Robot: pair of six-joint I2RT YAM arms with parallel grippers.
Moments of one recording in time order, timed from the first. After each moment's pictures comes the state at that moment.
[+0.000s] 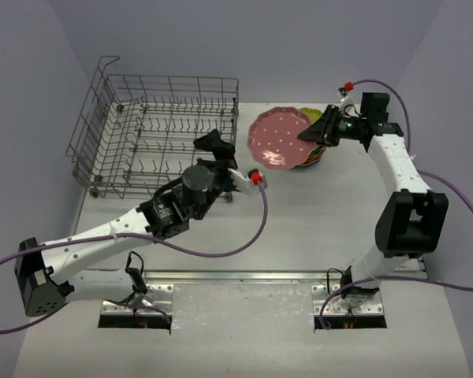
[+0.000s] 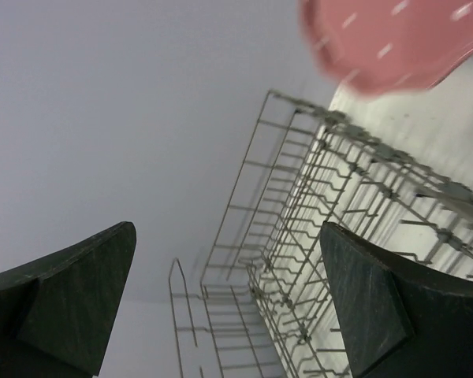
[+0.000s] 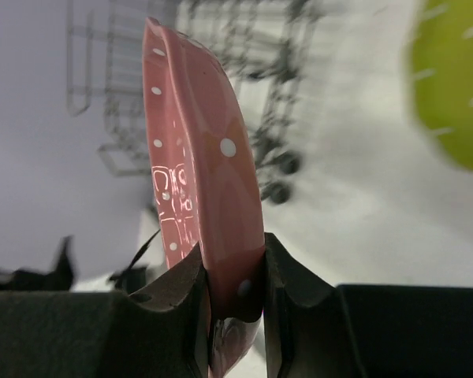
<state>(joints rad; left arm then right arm) -0.96 1.14 1.00 0.03 -0.56 1.12 -0.08 1.66 1.40 -0.44 -0.90 0.44</state>
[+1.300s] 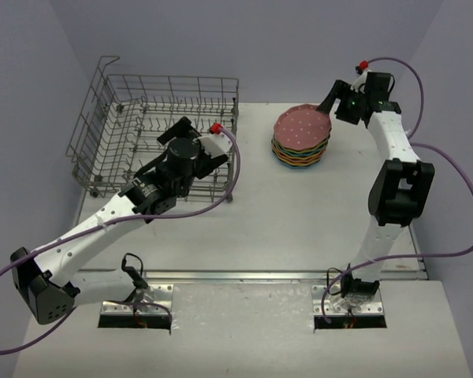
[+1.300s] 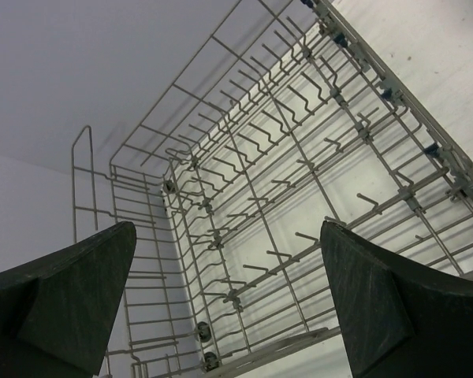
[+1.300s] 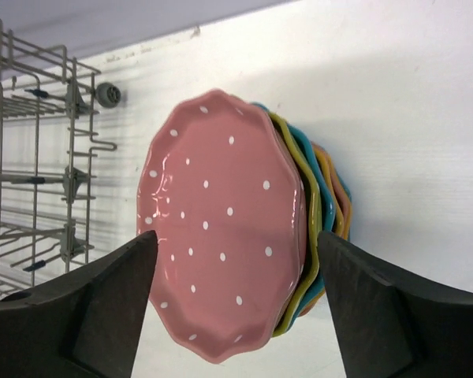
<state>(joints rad) -0.74 1.14 1.11 -0.26 -0.61 0.62 -0.13 2.00 1.75 -0.40 -0.40 0.28</state>
